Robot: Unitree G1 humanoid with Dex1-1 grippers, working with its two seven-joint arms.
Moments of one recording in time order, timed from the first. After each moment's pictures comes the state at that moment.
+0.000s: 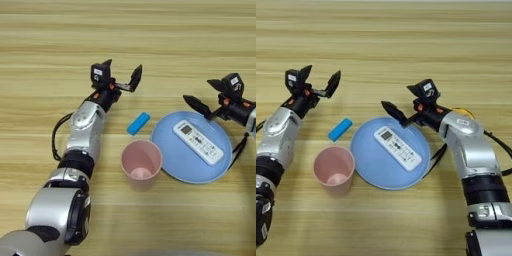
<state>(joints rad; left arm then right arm) -0.62 0.01 0.12 0.85 -0.23 -0.40 -0.51 -0.39 -0.37 -0.04 0.25 0.26 0.27 0.66</state>
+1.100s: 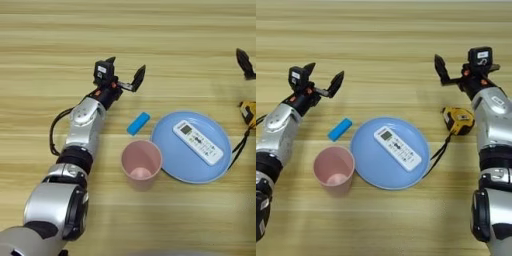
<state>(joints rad) -0.65 0.05 0.10 0.91 -0.18 -0.40 -0.46 -0.61 -0.45 -0.22 0.64 0.17 -0.12 0.42</state>
